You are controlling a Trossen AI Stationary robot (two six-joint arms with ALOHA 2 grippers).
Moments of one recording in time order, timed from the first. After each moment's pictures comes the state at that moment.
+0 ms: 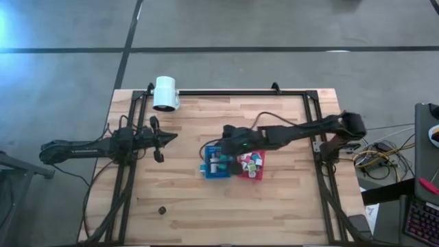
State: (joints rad) left arm 0.13 0.27 0.01 0.27 -0.07 0.07; right arm 0.06 1.69 1.23 -0.15 -0.01 -0.09
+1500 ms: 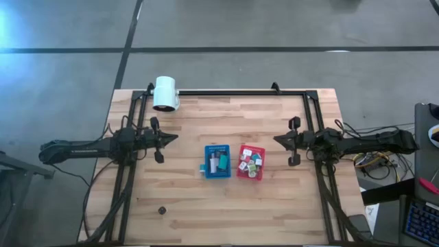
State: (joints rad) left arm 0.13 0.28 0.01 0.22 -0.08 0.09; right arm -0.02 0.49 0.01 0.71 0.05 -0.09
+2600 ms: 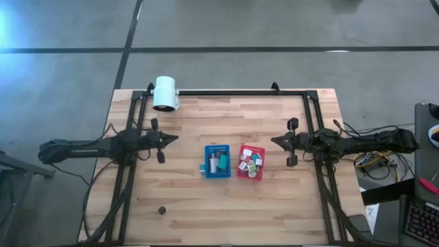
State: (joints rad) left arm 0.13 0.30 0.01 0.11 -0.14 0.12; right arm -0.02 0.54 0.01 0.68 0.06 -0.12
